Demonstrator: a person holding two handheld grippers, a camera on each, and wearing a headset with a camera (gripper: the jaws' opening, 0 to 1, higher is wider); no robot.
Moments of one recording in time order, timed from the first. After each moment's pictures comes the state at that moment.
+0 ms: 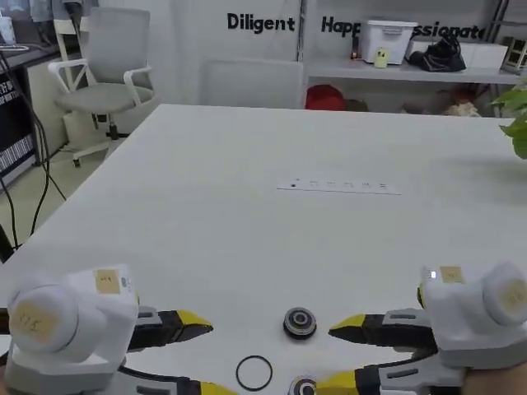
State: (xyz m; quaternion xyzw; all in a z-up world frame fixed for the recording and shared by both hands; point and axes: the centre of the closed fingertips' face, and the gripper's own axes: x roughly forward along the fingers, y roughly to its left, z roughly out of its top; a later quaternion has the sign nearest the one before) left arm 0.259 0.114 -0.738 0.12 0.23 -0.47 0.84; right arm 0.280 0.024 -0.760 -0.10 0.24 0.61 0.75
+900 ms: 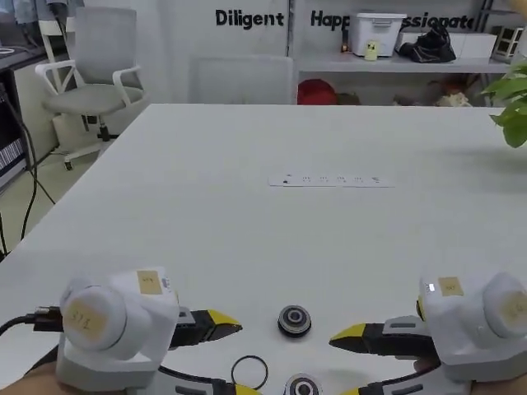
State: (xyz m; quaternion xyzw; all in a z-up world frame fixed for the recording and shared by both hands) left arm 0.267 0.077 -0.749 0.12 0.23 -0.50 0.82; right arm 0.271 0.022 -0.775 -0.10 0.24 0.62 0.74
